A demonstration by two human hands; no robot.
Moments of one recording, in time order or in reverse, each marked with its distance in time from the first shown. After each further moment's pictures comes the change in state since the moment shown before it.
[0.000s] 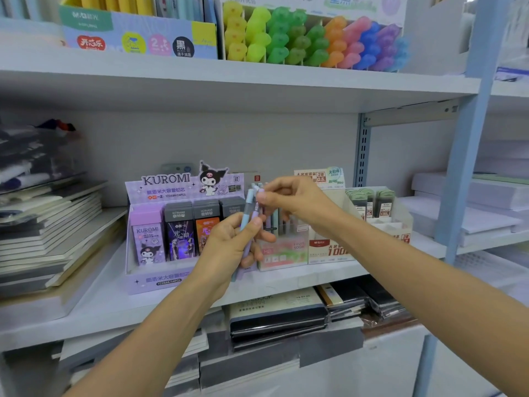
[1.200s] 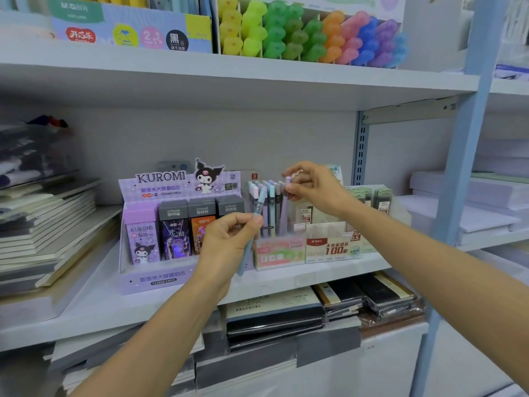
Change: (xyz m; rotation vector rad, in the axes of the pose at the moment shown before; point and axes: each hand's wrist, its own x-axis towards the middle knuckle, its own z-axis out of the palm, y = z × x) left_hand 0.004 -0.007 0.007 0.165 0.225 0.052; right_hand 0.019 0.023 -0.048 -0.250 0.133 -0.006
